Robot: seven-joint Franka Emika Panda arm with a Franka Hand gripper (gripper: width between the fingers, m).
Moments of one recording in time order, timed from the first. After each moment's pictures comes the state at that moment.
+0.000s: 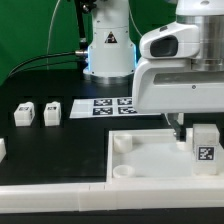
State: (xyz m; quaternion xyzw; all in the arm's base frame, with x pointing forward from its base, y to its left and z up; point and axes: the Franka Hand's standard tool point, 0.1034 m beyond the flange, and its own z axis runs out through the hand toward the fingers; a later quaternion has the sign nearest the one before) arm 0.623 0.121 0.074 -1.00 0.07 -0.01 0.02
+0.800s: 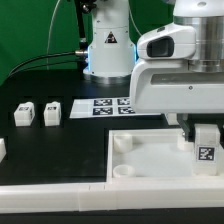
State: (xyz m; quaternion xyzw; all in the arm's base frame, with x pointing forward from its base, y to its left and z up) arm 0.623 0.117 0.073 -0.99 0.15 -0.01 0.02
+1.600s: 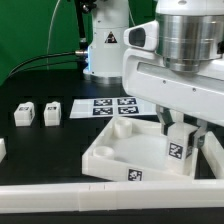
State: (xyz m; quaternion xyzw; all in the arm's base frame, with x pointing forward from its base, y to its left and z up) arm 0.620 0.084 0.074 -0.92 0.39 -0.01 -0.02
